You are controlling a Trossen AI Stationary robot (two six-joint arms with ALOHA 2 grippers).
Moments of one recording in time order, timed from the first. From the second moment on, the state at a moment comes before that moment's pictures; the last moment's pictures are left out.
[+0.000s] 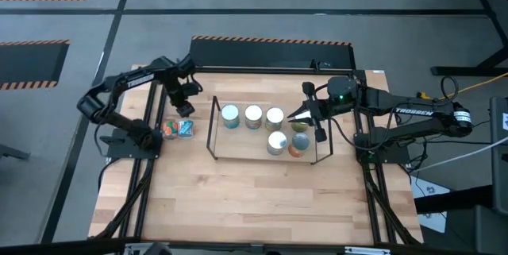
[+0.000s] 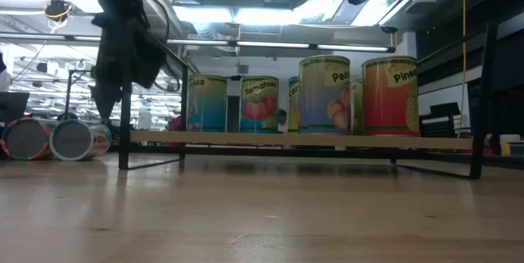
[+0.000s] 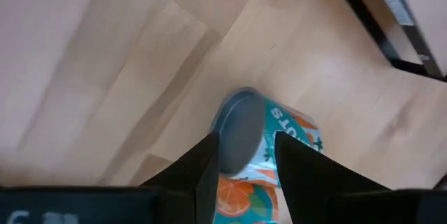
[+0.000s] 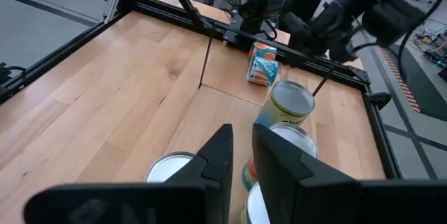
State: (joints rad) left arm 0.92 1.41 0.90 -1.15 0.33 0.30; right arm -0.18 1.07 0.91 -0.27 -0.32 -0.39
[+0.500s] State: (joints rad) left arm 0.92 1.57 0.90 -1.16 0.41 0.33; right arm -0.18 1.07 0.91 -0.27 -0.32 -0.39
